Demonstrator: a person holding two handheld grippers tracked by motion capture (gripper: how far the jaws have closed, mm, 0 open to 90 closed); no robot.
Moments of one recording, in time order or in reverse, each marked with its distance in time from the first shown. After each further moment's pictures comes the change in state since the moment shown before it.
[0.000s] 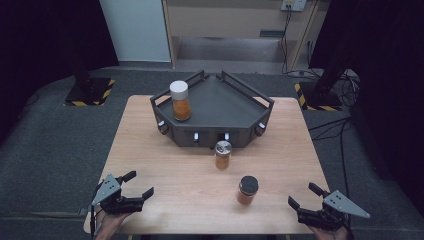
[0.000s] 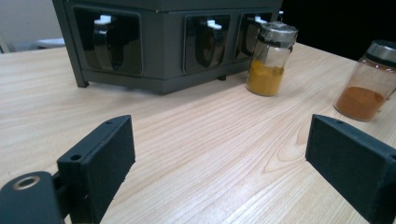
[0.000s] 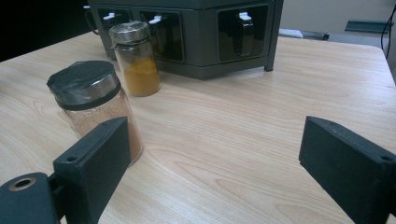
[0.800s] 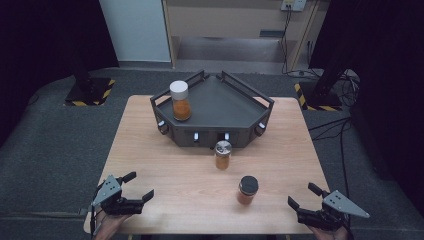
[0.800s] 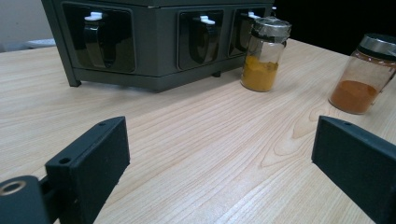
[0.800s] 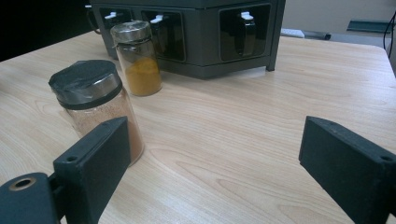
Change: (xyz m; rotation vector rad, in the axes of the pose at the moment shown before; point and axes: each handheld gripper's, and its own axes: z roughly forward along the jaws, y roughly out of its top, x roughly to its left) left arm 0.003 -0.001 0.001 0.011 -0.026 0.028; right arm 0.000 0.000 0.001 0.002 0.005 -0.004
